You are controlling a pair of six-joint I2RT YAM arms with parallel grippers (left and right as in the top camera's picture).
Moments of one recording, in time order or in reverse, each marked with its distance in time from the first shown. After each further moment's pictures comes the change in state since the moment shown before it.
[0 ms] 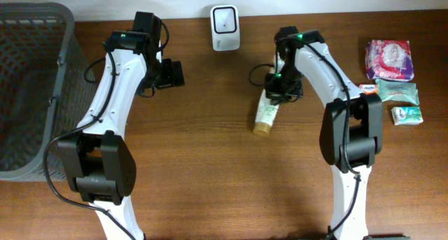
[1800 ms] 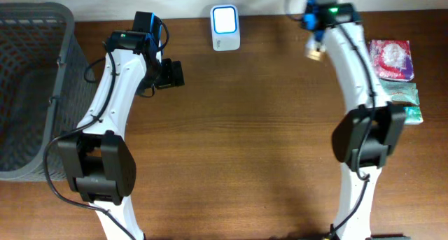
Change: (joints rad) left arm 0.000 0.000 0.000 0.001 0.000 0.000; right arm -0.140 -0.021 0.313 0.333 0.700 0.097
